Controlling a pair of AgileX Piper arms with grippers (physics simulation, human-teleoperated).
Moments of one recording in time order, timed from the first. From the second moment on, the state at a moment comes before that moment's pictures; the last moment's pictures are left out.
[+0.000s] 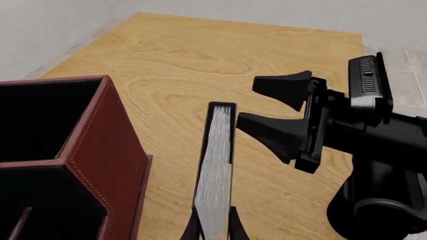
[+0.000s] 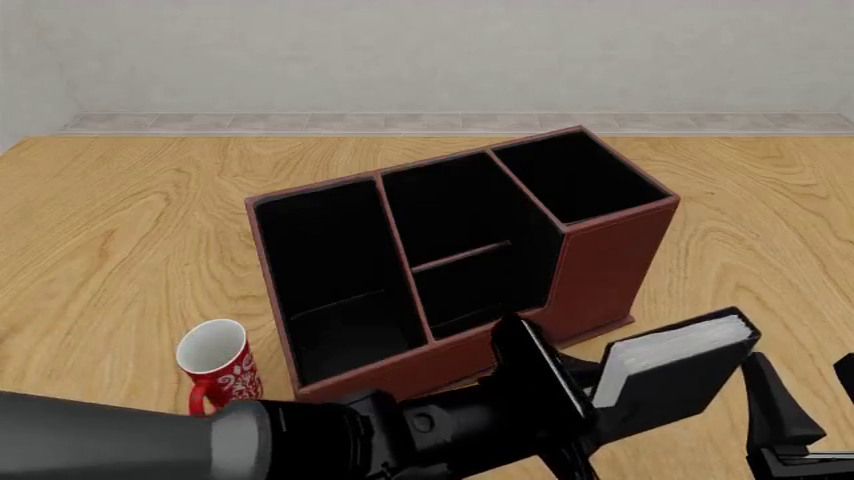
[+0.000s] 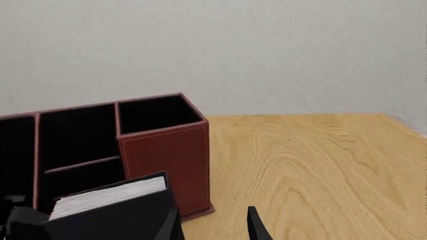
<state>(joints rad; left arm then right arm) -1.19 1.72 -0.91 -0.45 0.06 0.00 0.00 -0.01 0.00 0.00</state>
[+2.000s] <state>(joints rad) -0.93 1.18 -0.84 -0.05 0.11 0.00 0.00 -0.01 0.01 0.00</state>
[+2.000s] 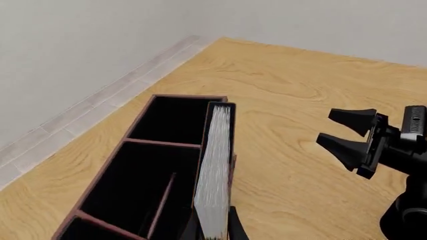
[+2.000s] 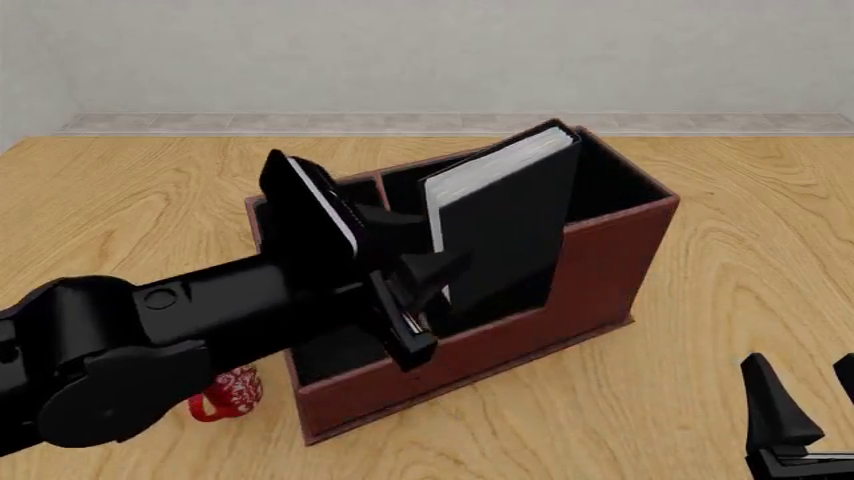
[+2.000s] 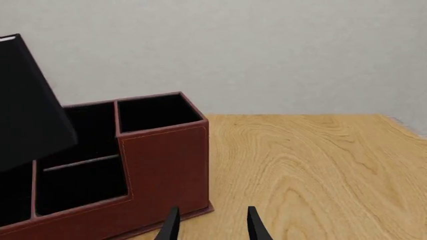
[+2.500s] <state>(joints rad) -0.86 1.26 -0.79 -0.11 0.09 0.00 0.00 -0.01 0.01 0.00</state>
